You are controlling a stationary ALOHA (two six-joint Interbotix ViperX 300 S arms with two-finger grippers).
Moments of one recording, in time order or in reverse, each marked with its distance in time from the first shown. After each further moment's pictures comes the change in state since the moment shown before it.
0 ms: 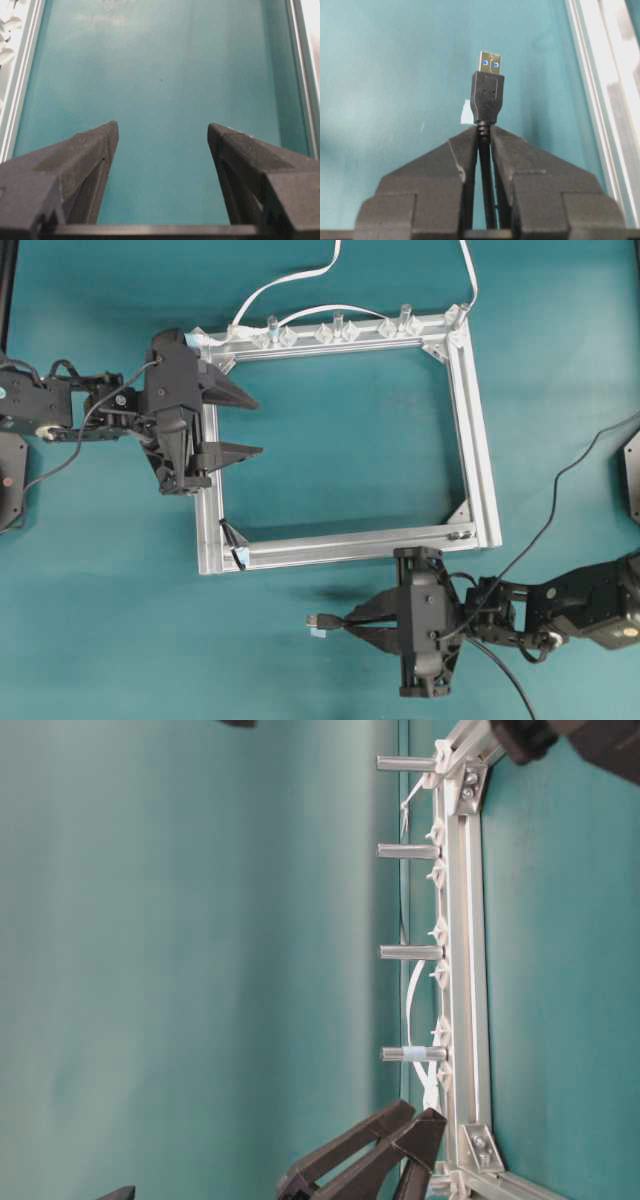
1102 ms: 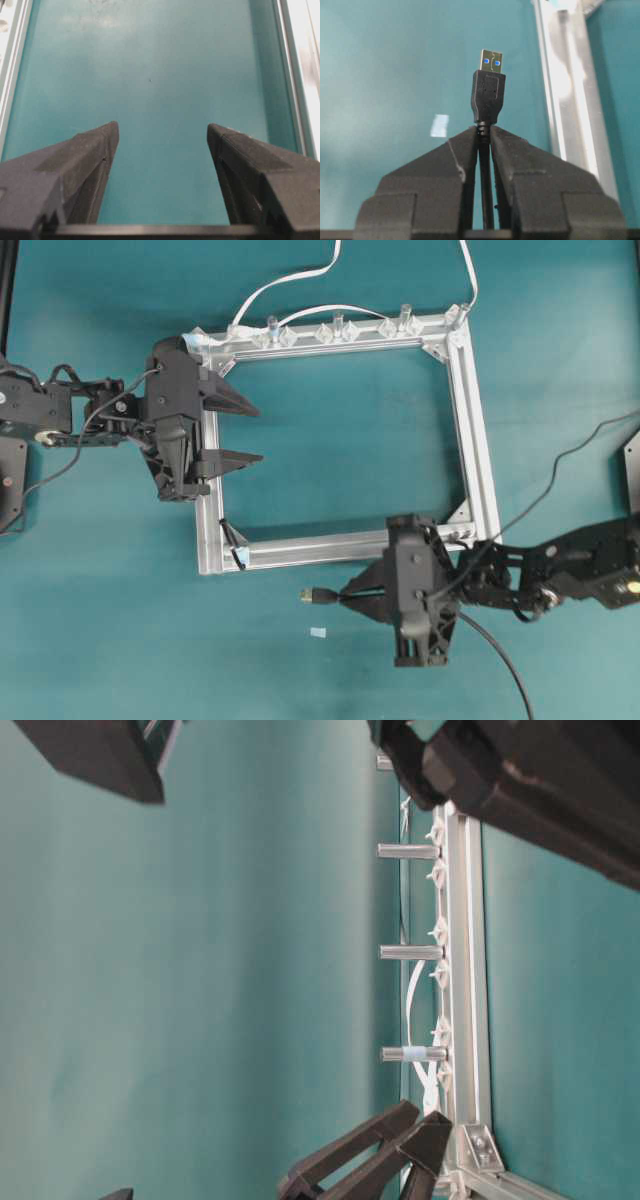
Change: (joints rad) left arm -0.020 0.000 0.002 0.000 0.000 0.000; right arm -0.126 -0.094 0.000 -0.002 0.176 -0.089
